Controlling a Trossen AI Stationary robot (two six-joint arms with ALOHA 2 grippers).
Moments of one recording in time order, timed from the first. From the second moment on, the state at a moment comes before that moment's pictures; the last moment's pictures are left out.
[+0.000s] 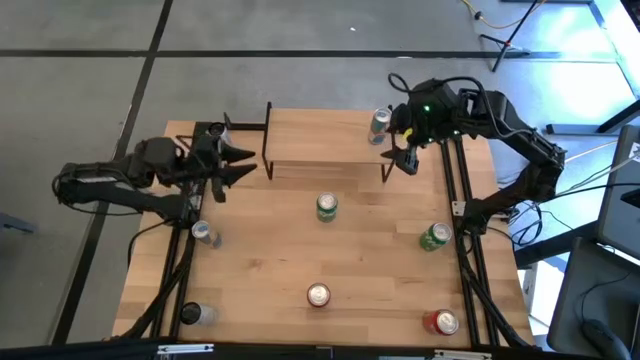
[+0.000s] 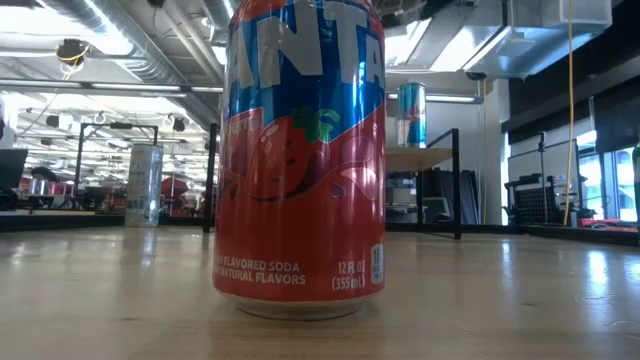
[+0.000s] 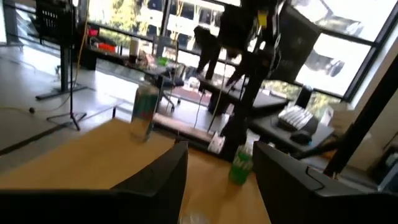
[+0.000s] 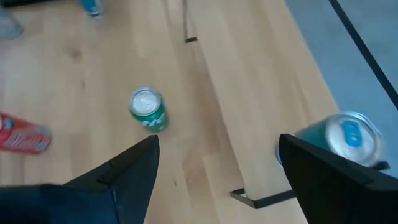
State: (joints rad) left arm 0.03 0.68 0.89 -0.22 -0.24 -0.28; right arm -0.29 1.45 1.93 -1.33 -0.04 -0.09
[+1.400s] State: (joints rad) left arm 0.02 0.69 1.00 -0.98 -0.11 -0.63; right arm -0.15 1.56 1.77 -1.12 -0.03 0.13
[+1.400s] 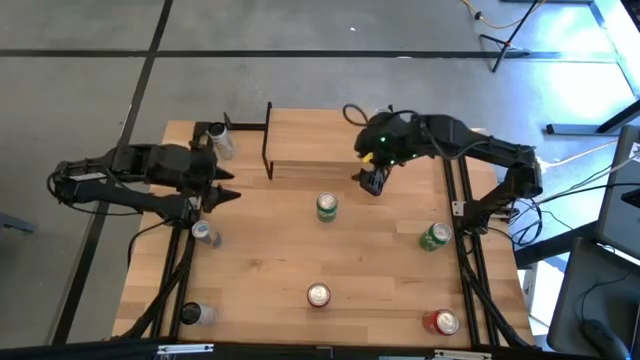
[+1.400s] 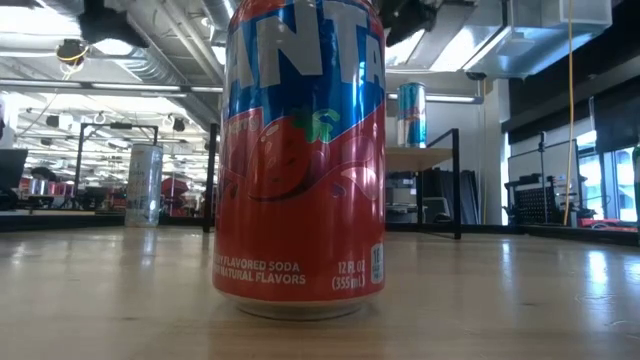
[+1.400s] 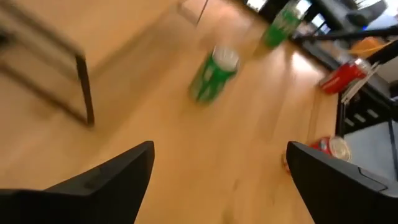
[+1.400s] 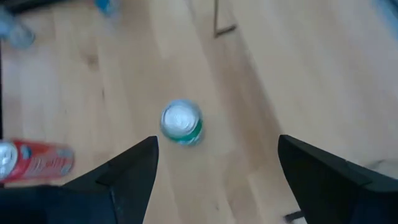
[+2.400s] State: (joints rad) left arm -0.20 0.96 1.04 -1.56 0.04 -1.34; right arm 0.07 1.53 1.44 -0.86 0.01 0.18
